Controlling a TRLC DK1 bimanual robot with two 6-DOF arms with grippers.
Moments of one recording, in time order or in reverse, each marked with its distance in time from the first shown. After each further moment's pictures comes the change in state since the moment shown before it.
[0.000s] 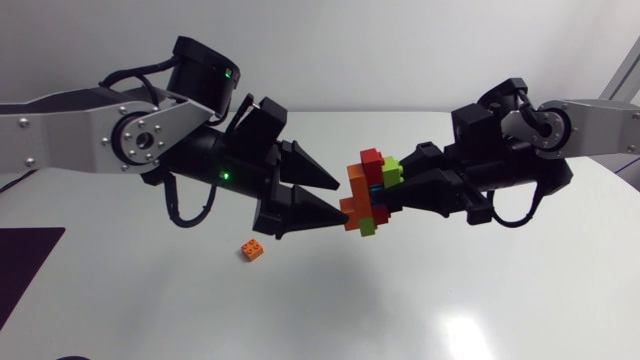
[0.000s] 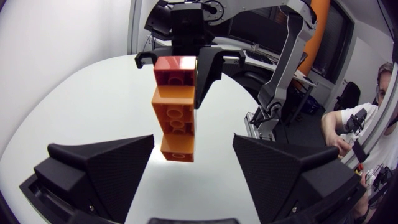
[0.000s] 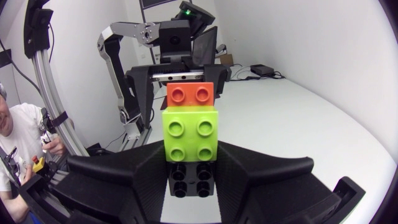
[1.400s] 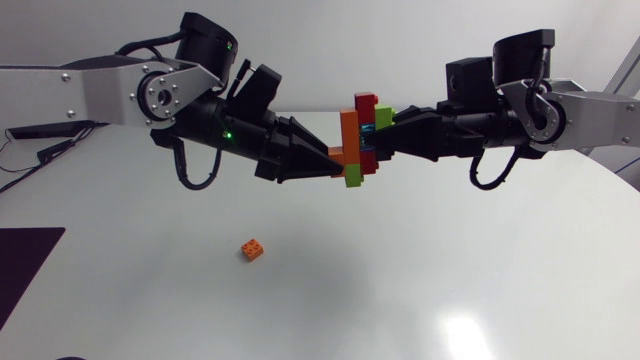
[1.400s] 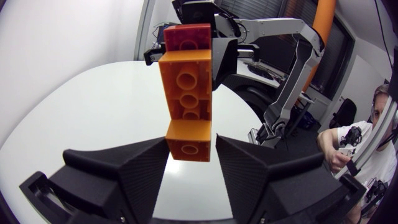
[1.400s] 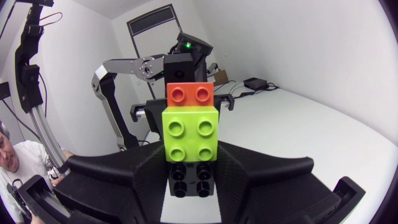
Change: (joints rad) left arm 0.085 0.137 0.190 -0.062 0.110 -0.028; right arm 0.012 0.015 0.037 0.590 -0.057 0.735
